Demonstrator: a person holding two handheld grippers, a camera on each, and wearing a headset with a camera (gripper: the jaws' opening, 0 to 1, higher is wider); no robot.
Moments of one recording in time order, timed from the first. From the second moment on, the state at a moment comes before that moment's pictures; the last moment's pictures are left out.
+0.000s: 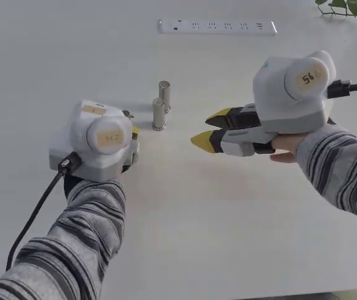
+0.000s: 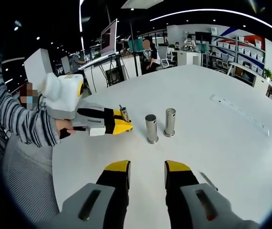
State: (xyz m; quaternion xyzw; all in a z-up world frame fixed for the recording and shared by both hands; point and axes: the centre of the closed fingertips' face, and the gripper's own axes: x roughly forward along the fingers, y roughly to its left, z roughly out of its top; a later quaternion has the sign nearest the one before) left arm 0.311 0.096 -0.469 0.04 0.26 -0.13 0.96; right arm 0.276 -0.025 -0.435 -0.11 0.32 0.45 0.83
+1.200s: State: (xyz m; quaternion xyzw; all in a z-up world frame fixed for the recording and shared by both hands) left arm 0.309 0.103 -0.476 0.02 0.27 -0.12 0.96; right arm 0.282 -0.021 -0.438 -0.09 0.31 0.44 0.84
